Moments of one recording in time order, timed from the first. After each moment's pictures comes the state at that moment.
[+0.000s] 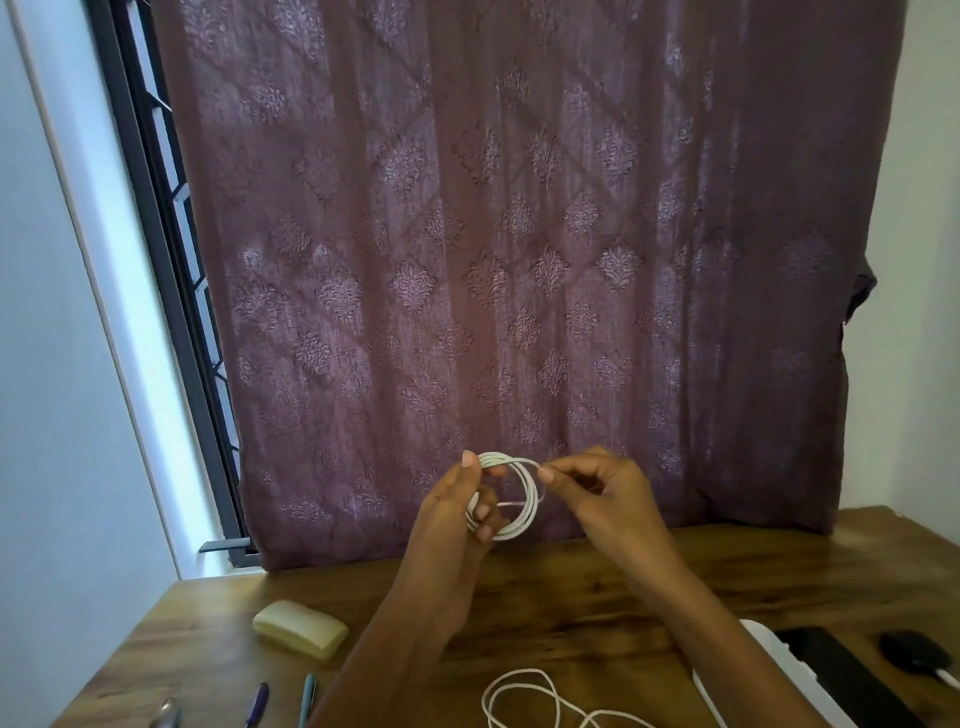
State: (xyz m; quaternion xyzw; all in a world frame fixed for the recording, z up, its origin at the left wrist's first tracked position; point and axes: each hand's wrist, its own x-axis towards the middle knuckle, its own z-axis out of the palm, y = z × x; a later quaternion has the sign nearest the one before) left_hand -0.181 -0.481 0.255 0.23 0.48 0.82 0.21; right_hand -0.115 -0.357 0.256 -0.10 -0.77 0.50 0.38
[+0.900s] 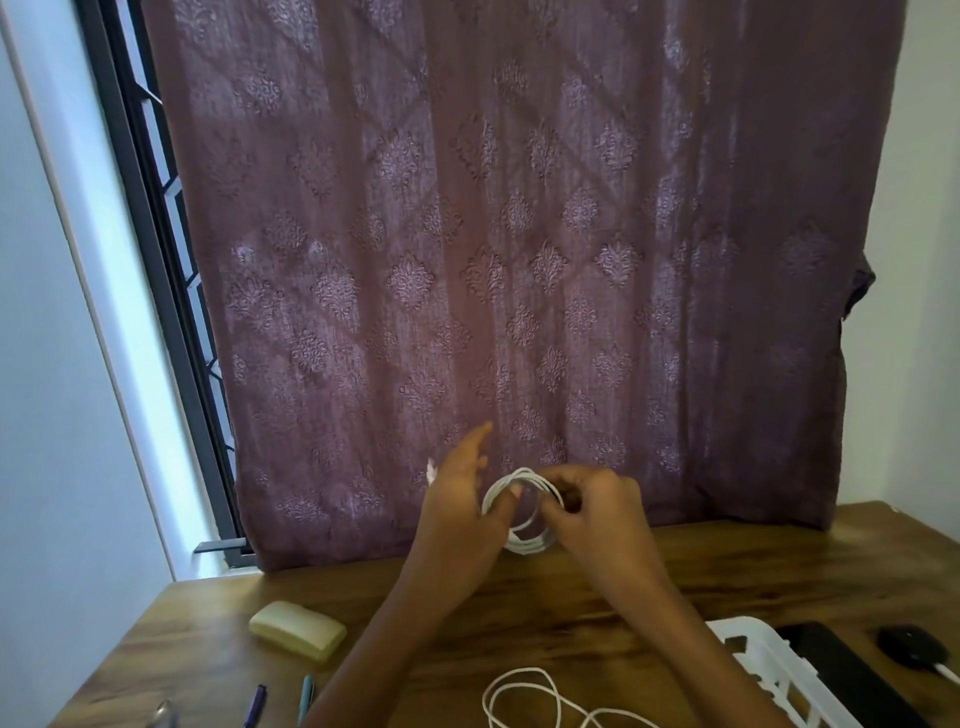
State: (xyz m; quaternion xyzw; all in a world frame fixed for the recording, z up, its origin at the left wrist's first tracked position) left_hand -0.194 -0.484 0.256 0.42 0.74 0.51 -0.12; right_hand -0.110 -0.375 0.254 -0.13 -0.85 0.34 0.39
